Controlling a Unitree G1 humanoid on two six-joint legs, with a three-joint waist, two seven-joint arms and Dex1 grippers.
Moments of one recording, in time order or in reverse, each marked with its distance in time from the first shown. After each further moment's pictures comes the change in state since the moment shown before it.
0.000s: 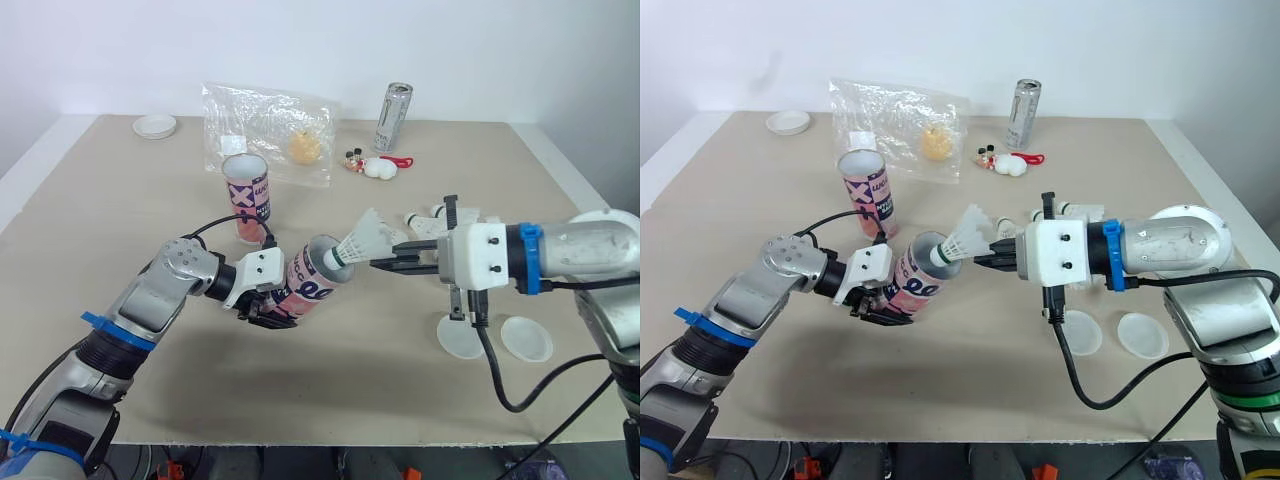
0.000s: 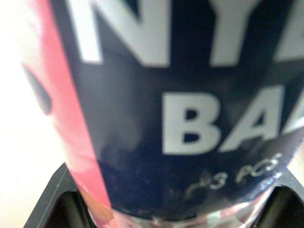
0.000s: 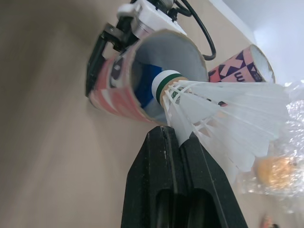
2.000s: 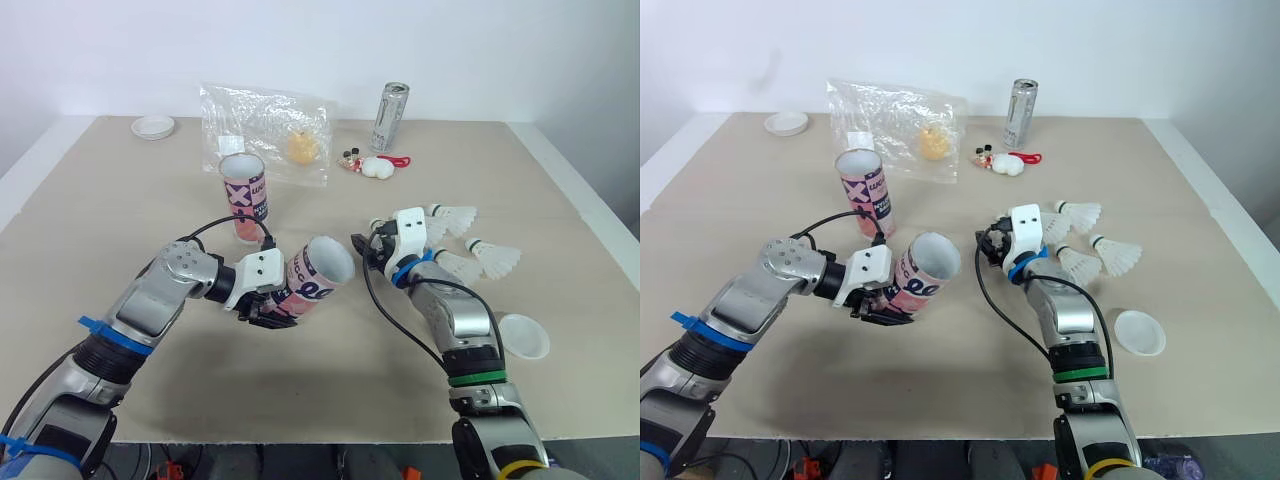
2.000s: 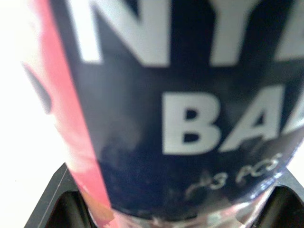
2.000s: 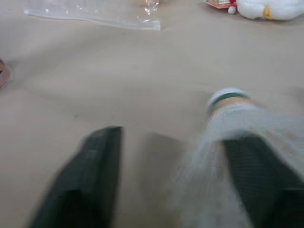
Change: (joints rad) left arm 0.023 0.011 0.000 -0.035 -0.001 0.023 0.045; right arm 0.007 0.744 -0.124 0.687 -0.079 0.269 -0.871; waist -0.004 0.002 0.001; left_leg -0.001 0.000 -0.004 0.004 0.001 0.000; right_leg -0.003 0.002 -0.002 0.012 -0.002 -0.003
